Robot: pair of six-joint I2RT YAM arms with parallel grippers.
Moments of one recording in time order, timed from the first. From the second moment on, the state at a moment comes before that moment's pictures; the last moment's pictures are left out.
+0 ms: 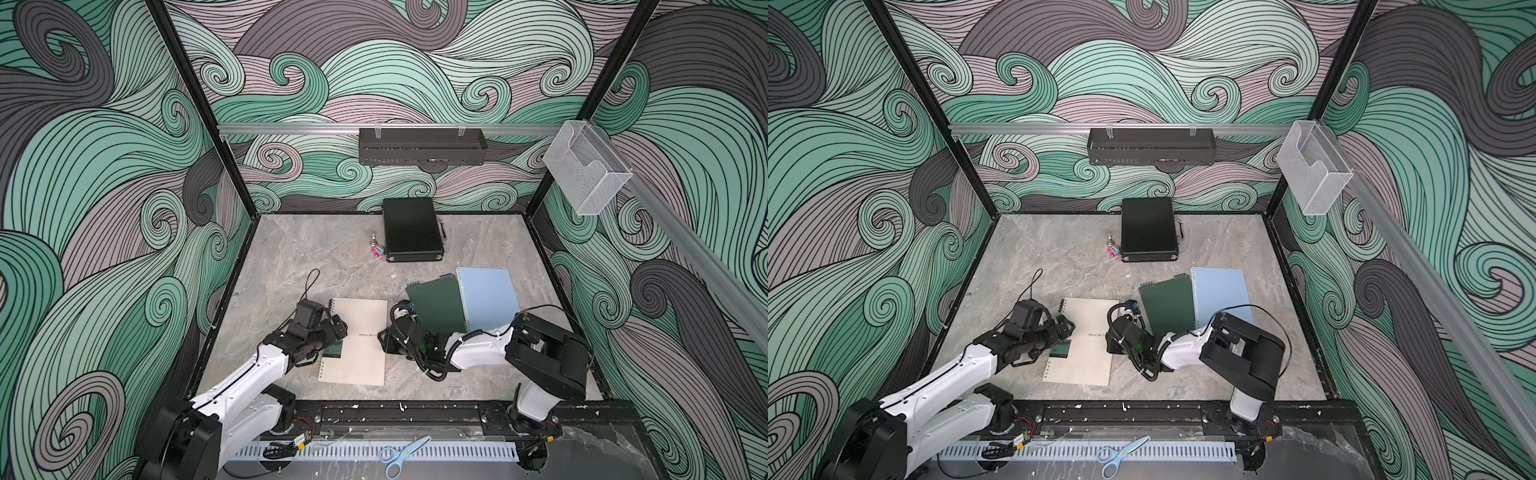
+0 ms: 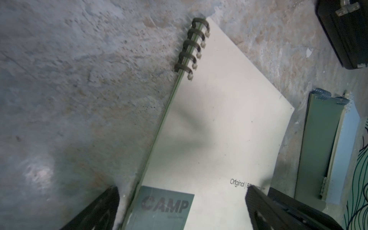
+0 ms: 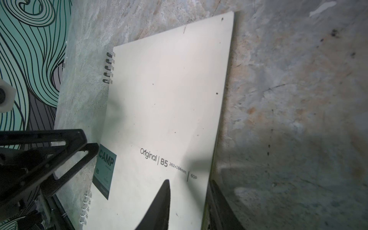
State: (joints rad) left arm -0.39 0.96 0.35 -0.37 0.10 -0.87; right arm 1.10 1.71 0.68 0.28 0.16 1.05
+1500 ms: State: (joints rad) left arm -0.42 0.83 0.50 -0.63 0.04 -0.85; right arm 1.16 1.61 0.62 0.55 0.16 1.03
